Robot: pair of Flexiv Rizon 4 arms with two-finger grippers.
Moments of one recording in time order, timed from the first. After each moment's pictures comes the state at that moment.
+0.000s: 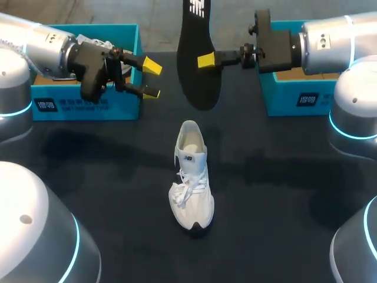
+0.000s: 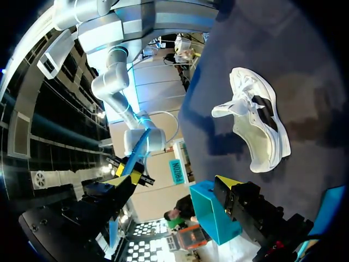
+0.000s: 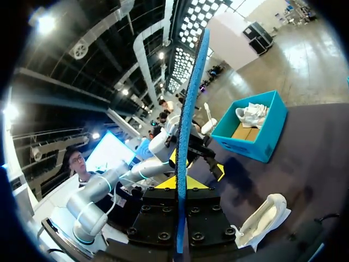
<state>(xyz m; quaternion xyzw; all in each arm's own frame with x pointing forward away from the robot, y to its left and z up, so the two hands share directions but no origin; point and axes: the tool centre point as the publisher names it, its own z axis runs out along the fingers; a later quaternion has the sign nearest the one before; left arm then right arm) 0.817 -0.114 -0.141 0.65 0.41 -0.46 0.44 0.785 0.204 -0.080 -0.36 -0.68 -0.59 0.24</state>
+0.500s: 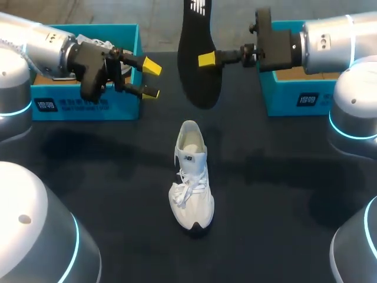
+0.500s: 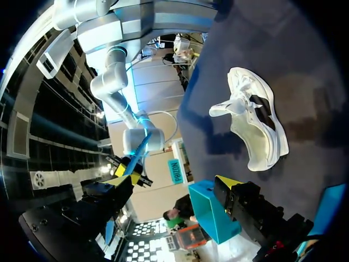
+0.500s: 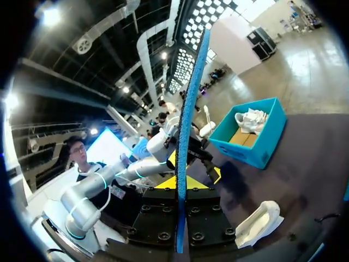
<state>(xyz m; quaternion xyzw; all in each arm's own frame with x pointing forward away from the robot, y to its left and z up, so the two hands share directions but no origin) 0.822 -0.111 -0.141 0.65 0.41 -0.46 0.44 0.794 0.201 -0.082 -0.34 -0.69 -0.60 0.21</state>
